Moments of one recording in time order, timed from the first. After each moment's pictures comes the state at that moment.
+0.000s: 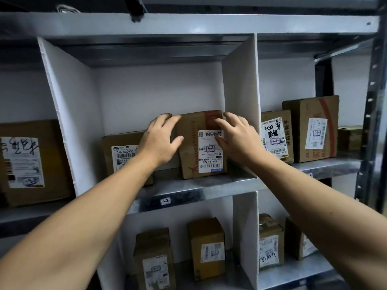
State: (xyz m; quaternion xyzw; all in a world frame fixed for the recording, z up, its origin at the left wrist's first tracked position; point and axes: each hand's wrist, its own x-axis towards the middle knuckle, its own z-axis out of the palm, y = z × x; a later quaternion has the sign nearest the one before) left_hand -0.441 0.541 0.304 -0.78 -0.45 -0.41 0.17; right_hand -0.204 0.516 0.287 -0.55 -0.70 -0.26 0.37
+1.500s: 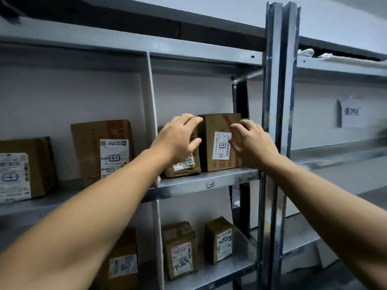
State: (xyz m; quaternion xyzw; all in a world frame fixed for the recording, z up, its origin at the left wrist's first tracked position) left_hand -0.155 0.482 0.321 -0.86 -0.31 -0.37 0.19; right_hand 0.078 0.421 0.297 -0.65 -0.63 -0.28 0.31
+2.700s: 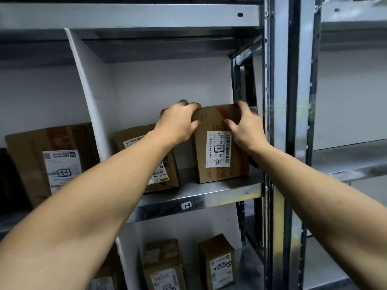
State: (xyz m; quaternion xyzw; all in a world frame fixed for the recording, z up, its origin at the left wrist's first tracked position) left_hand -0.021 0.580 0.357 -0.81 -0.44 -0.33 0.20; right_hand 0.176 0.565 0.313 -0.55 -0.61 0.01 0.57
